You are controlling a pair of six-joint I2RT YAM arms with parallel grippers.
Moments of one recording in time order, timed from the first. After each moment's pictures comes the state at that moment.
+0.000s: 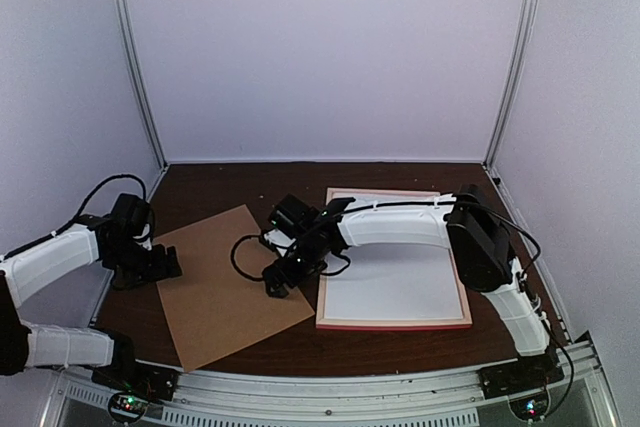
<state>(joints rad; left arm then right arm) -0.17 1.09 0.64 -0.73 -0.02 -0.48 1.03 2.33 1.90 -0.65 -0.18 0.28</state>
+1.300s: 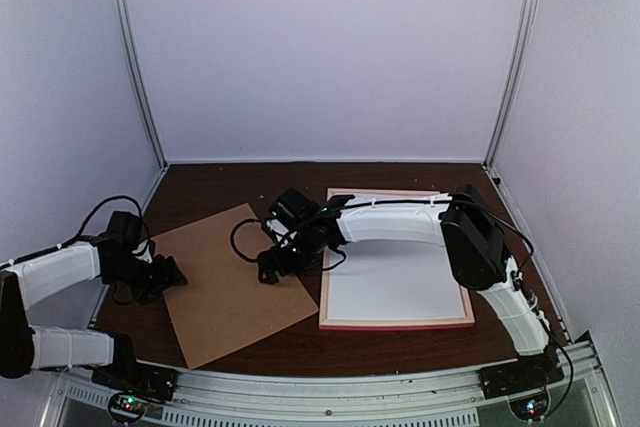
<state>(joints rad) -0.06 1.11 0.48 -0.54 0.24 -0.58 1.01 2.39 1.96 -0.59 -0.21 0.45</state>
